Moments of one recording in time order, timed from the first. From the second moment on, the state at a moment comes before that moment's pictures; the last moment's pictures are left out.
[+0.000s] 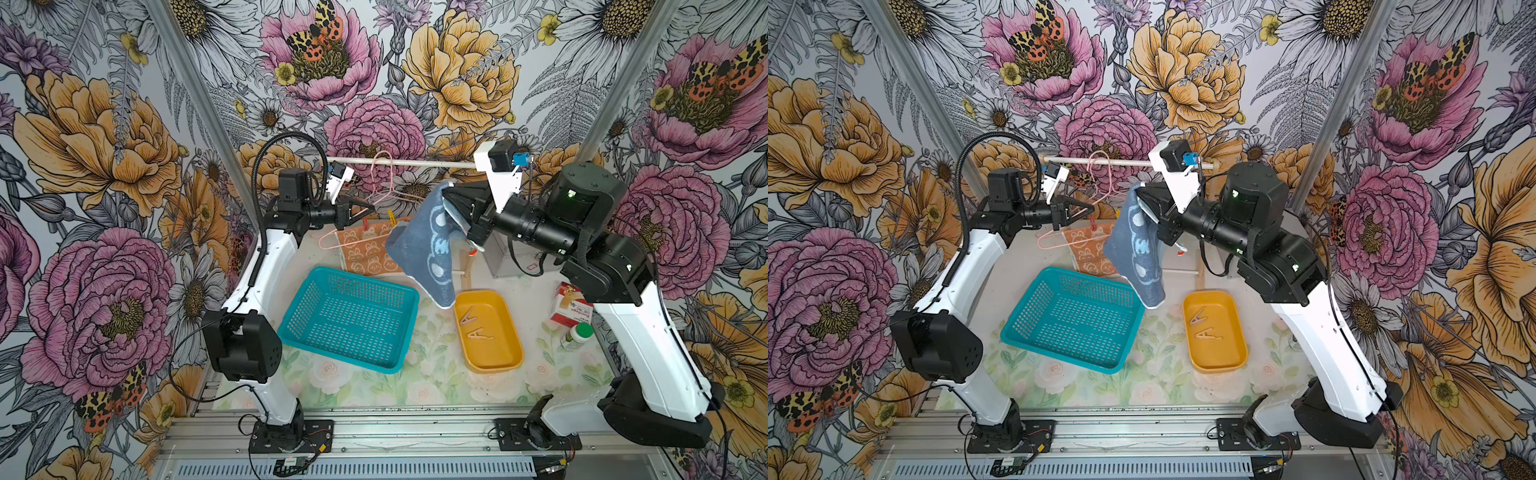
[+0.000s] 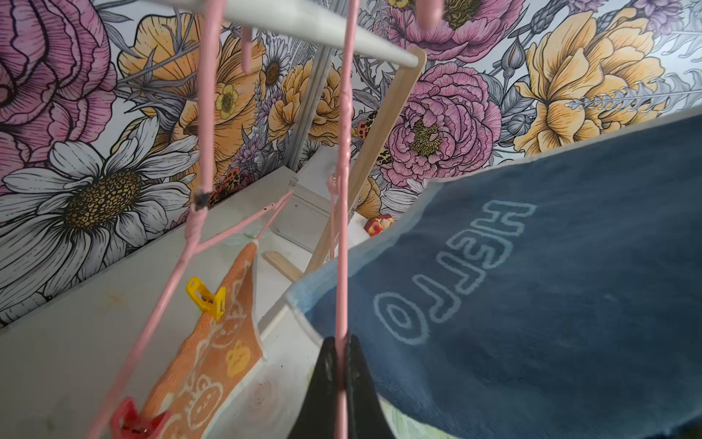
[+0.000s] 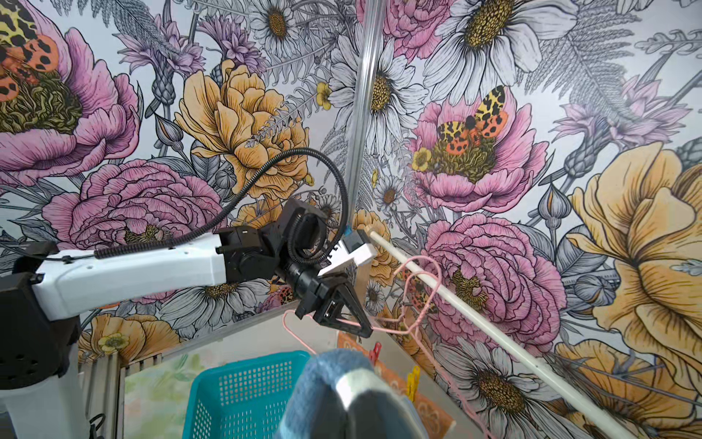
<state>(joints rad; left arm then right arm) -0.11 1.72 1.74 -0.47 1.10 -0.03 0.70 1.41 2.11 -0.71 -0.26 -0.15</state>
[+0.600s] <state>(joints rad) -0.14 1.63 1.69 -0.48 1.05 -0.01 0.77 1.63 2.19 -0.72 -0.44 -0.10</state>
